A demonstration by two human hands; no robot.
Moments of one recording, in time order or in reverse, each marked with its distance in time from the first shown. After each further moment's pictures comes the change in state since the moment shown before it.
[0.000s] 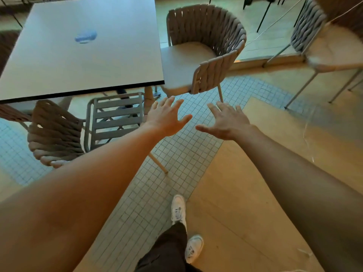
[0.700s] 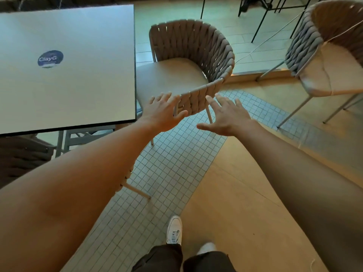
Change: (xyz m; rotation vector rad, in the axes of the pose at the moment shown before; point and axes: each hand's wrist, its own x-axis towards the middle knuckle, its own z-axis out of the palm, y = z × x) left_hand 0.244 0.033 -0.028 -0.027 0.066 0.057; right_hand 0.196 0.143 -0.084 -0.032 0.044 -0.049
